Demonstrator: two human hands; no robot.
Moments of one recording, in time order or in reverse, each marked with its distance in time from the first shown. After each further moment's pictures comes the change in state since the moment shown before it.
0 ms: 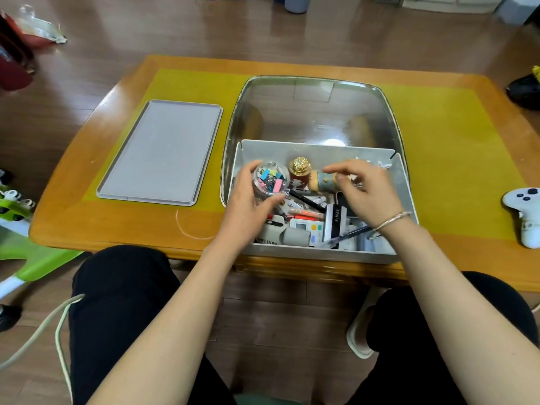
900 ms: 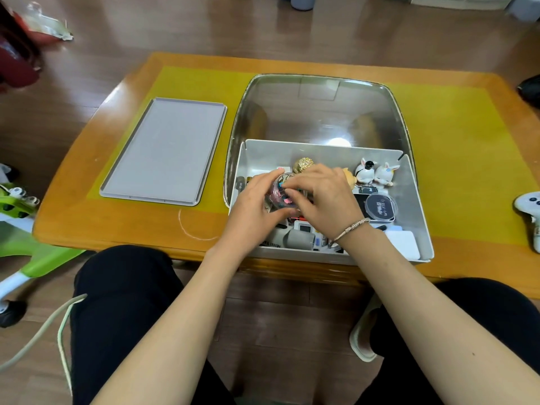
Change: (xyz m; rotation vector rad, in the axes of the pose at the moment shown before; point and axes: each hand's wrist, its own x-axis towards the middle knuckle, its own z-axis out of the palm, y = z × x) left_hand -0.001 -0.001 0.003 0.195 -0.077 0.115; right_hand 0.005 -0.036 0.046 -0.264 -0.052 -0.256
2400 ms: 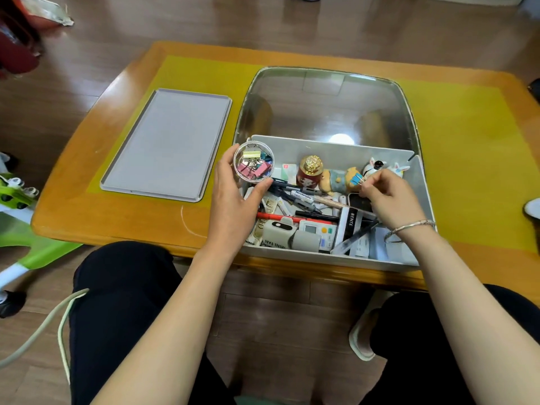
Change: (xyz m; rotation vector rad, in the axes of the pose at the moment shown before) left_hand -0.003 0.000 -0.023 -0.197 0.348 -0.123; right_hand -0.024 0.088 -0.012 0.362 0.018 0.650
